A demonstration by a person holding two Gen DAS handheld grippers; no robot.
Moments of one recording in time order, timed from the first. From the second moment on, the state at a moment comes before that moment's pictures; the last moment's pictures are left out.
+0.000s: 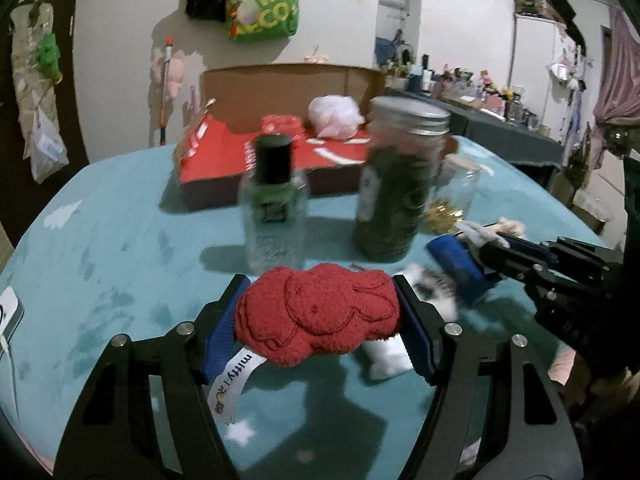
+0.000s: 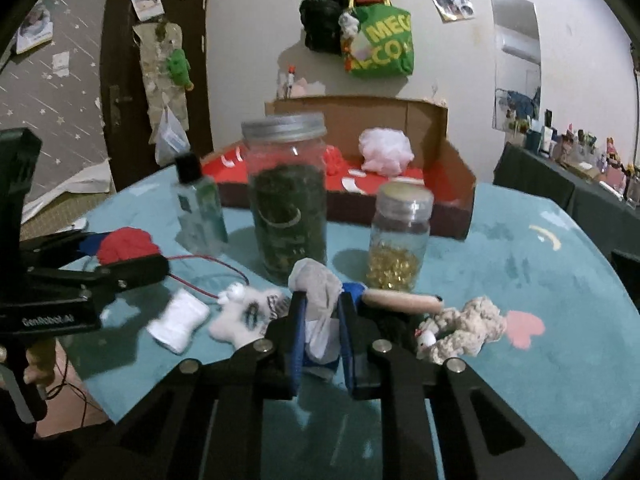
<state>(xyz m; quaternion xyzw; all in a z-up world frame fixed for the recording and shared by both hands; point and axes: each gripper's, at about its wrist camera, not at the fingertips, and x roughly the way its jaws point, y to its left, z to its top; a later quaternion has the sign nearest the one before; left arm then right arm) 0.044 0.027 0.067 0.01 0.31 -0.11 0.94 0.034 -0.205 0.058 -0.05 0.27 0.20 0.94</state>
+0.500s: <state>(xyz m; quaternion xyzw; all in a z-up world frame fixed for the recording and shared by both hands) 0.027 -0.006 0.104 0.01 0.25 -0.14 0.96 0.017 -0.222 0.087 -0.04 0.23 0.21 0.95</state>
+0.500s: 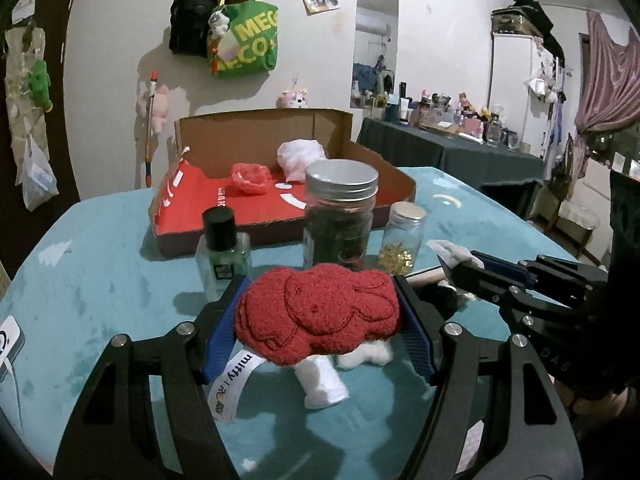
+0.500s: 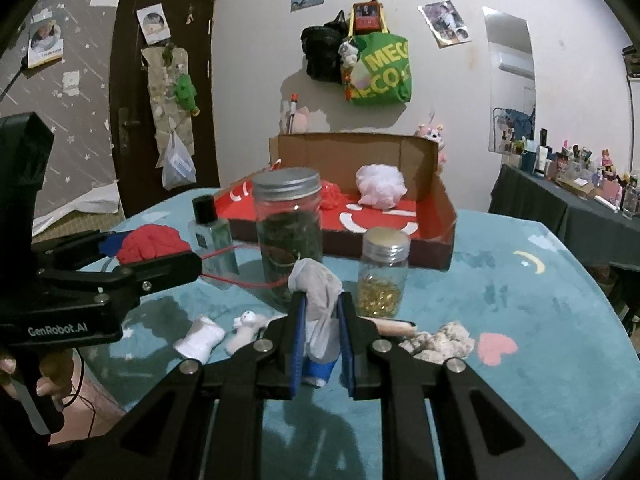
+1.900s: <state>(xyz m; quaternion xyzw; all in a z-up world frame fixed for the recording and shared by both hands) 0.037 0.038 0.076 0.00 0.29 -0.08 0.95 0.021 -0.254 0.070 -0.02 0.26 0.17 0.95</state>
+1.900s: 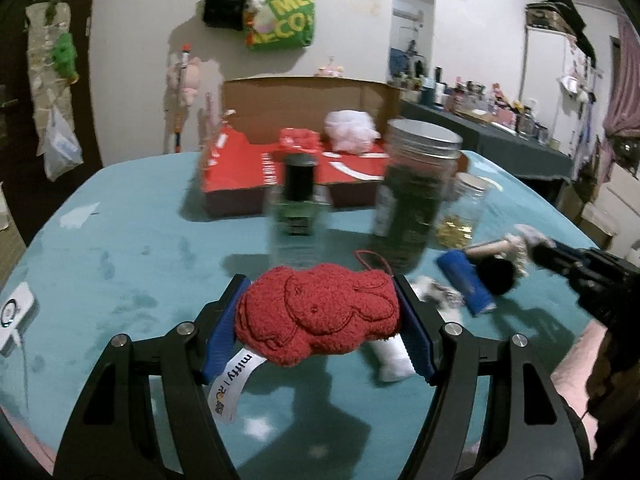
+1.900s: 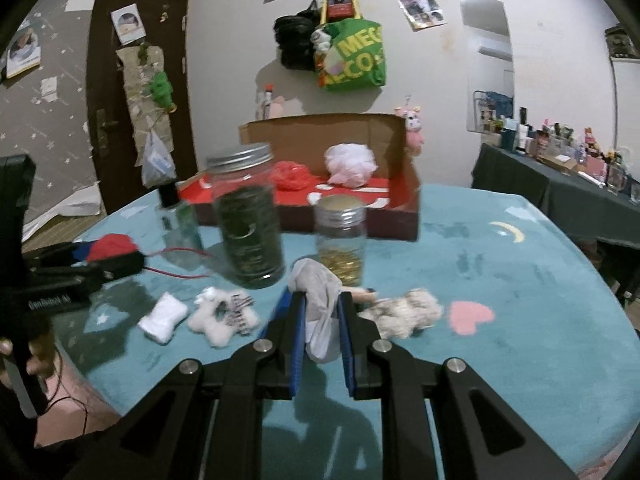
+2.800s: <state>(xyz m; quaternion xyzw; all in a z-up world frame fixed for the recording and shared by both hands) 0.150 0.119 0.076 0.00 0.38 -0.09 0.92 0.131 -0.297 0.084 -0.03 0.33 0.16 0.93</state>
